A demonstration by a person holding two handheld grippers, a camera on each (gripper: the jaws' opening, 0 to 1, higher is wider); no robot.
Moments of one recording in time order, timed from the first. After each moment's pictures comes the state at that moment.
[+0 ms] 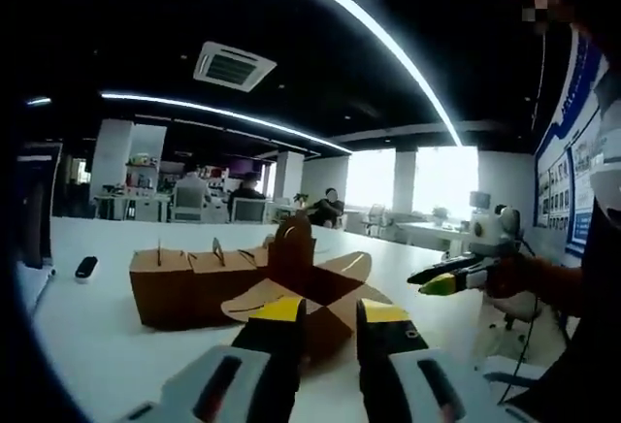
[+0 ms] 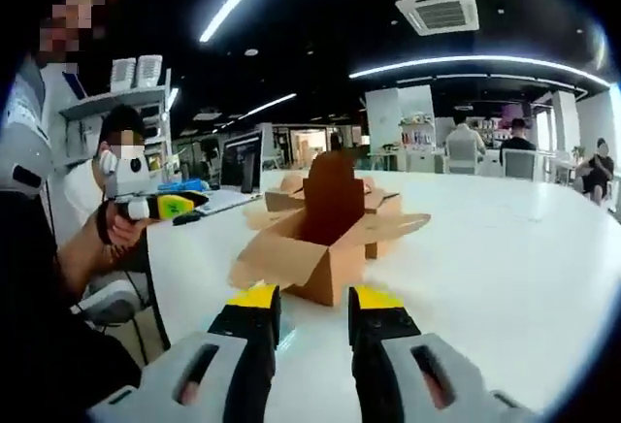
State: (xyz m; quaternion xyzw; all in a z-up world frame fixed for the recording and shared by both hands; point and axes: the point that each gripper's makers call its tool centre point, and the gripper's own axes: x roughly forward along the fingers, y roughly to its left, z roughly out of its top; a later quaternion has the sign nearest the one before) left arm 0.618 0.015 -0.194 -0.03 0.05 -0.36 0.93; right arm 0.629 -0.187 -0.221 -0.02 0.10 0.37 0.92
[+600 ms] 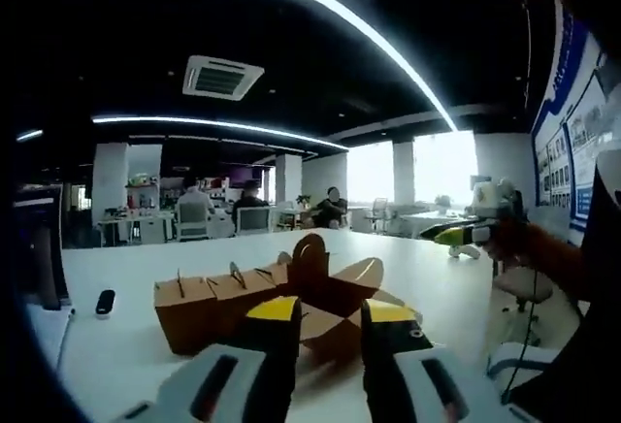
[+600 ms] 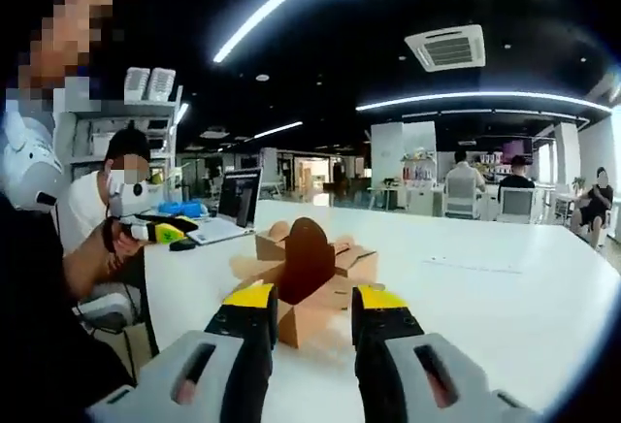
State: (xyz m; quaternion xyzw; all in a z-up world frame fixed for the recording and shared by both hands) left arm 0.619 0.035 -0.171 0.01 0.03 -0.35 0.94; right arm 0.644 -0.225 -0.160 -0.02 0.04 0.36 0.93
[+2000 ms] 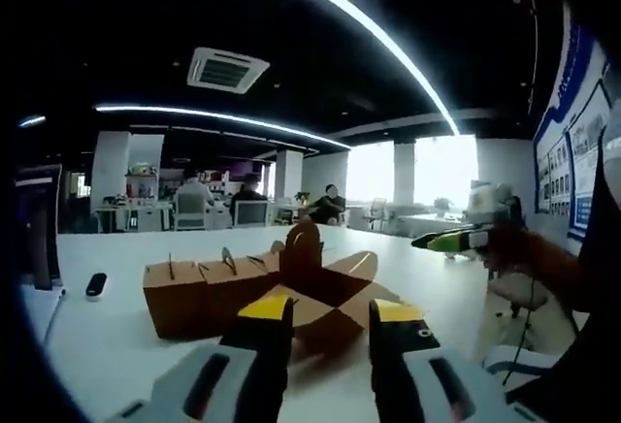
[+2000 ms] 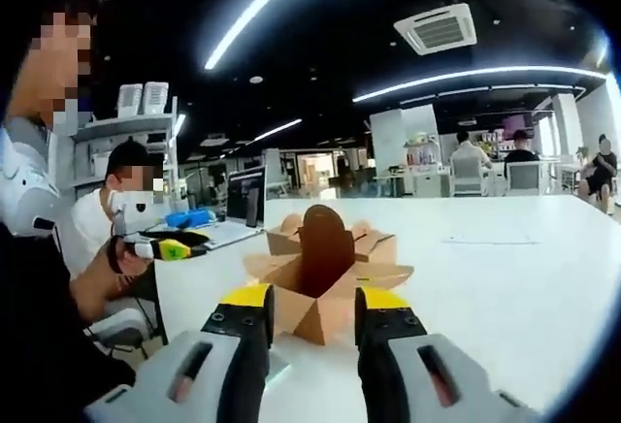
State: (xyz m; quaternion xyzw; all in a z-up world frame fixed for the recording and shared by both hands) left arm 0.612 0.021 -0.186 -0.01 0.04 -0.37 0.93; right arm 0.642 -0.196 -0.183 0.03 0.07 0.38 0.92
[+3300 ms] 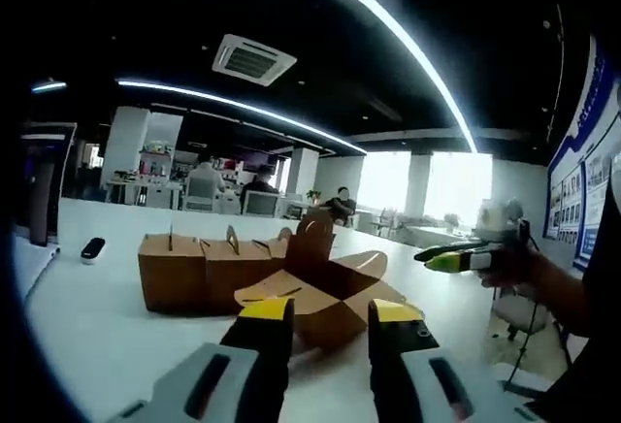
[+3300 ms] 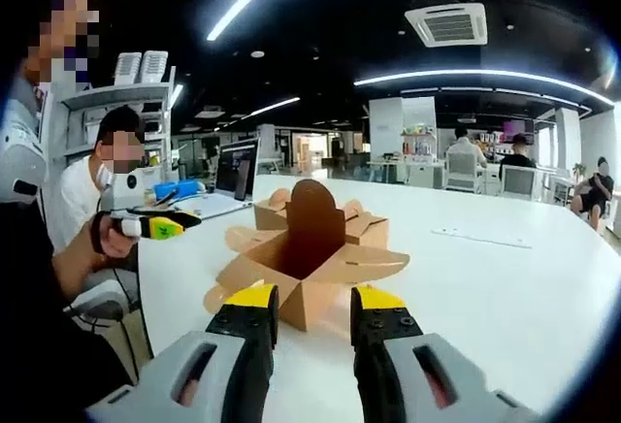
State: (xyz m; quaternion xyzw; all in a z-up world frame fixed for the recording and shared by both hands) left arm 0.628 0.017 -0.210 -0.06 0.06 -0.34 0.94; right arm 0.654 -0.193 -0.208 -0.03 0.10 0.36 0.93
